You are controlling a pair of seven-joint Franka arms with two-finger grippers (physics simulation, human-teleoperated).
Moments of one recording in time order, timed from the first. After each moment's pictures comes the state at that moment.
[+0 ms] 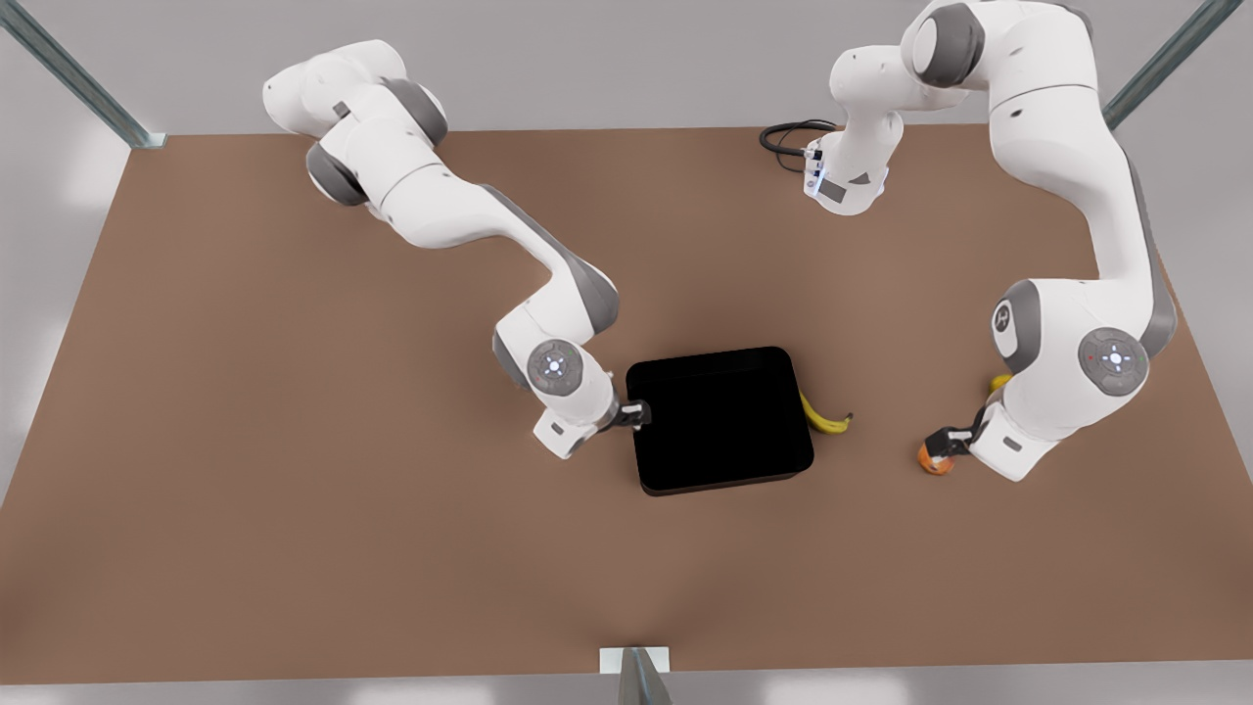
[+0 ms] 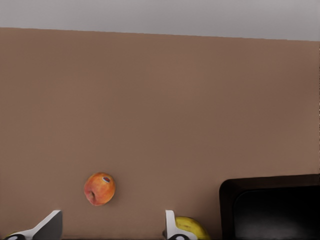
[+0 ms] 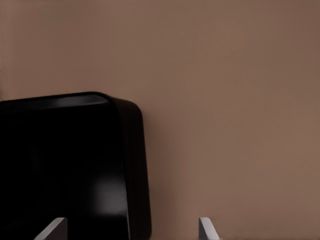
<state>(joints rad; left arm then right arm) -0.05 0.43 0.00 -1.46 0.02 1.94 -0.10 0.51 0.92 0.24 -0.98 0.00 1.97 0.63</state>
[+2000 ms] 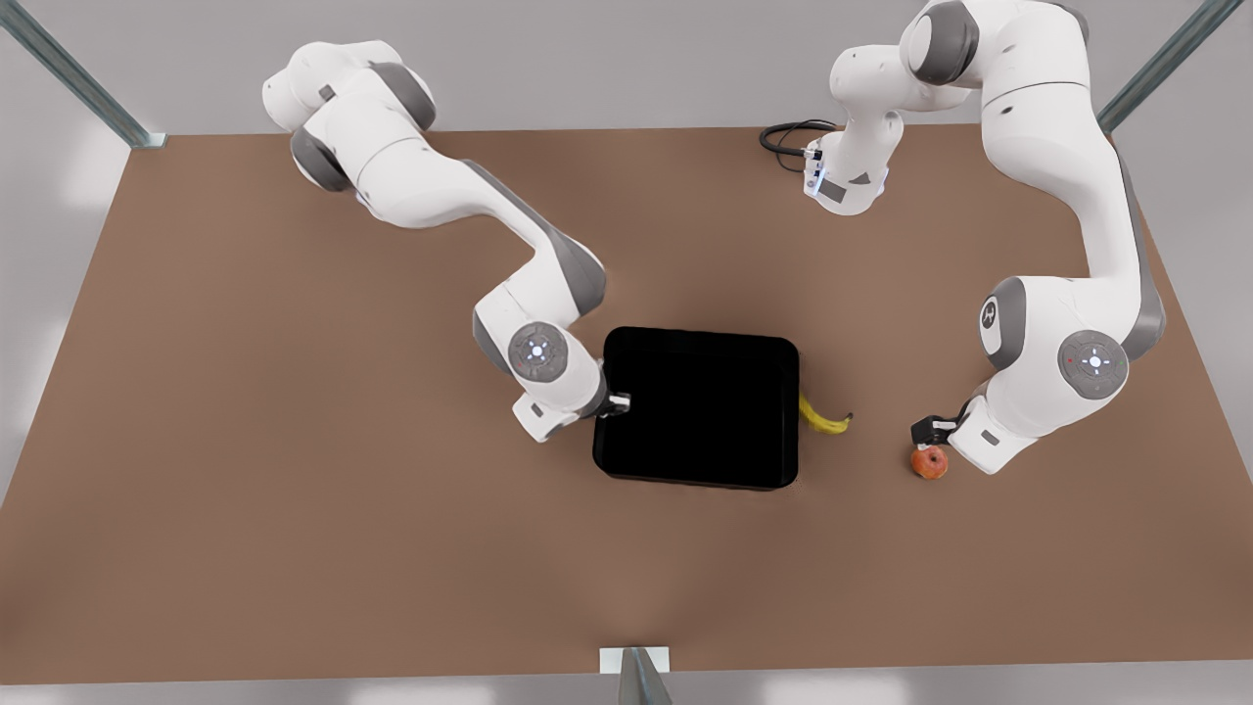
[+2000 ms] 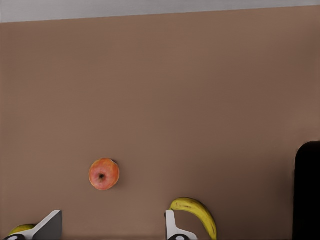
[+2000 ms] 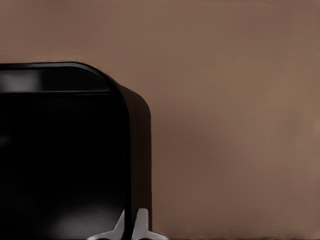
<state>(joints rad) -0.07 0.43 0.01 -1.46 0.04 1.89 -0.04 0.45 0.81 0.26 -0.99 0.01 1.79 0.75</state>
